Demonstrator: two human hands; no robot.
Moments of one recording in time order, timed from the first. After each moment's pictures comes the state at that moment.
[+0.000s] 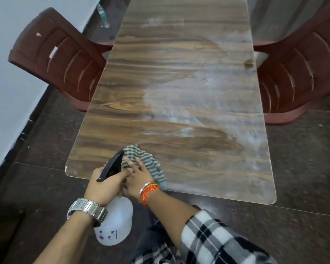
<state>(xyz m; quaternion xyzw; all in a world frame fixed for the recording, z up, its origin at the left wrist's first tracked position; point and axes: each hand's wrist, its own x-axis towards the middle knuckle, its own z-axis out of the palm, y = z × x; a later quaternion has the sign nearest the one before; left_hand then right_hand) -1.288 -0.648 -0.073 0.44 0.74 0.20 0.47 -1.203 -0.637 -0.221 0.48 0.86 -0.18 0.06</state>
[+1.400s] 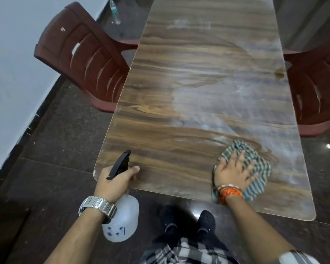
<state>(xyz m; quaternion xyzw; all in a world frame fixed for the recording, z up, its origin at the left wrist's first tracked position) -1.379 -0.597 -0.074 0.41 0.73 0.21 0.50 -1.079 -0.638 -0.228 0.93 0.33 -0.15 -0.05</state>
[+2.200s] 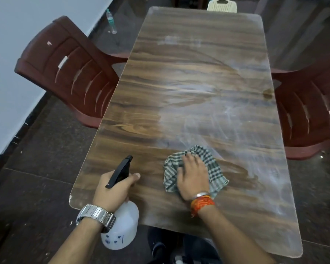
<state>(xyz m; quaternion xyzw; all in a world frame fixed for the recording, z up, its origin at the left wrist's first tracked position) -1.313 -0.551 -0.078 0.43 0.70 0.24 0.52 -1.097 -0.571 -0.195 0.77 0.59 -0.16 -0.18</state>
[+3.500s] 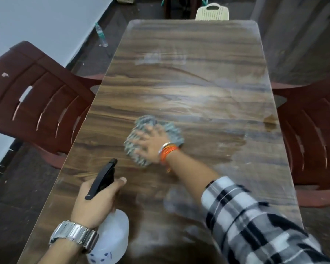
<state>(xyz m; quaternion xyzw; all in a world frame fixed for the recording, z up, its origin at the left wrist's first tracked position) -1.217 -0.389 -0.114 0.42 0.75 0.19 0.47 -1.028 -0.267 -0.221 0.50 0.85 -0.15 -0.01</state>
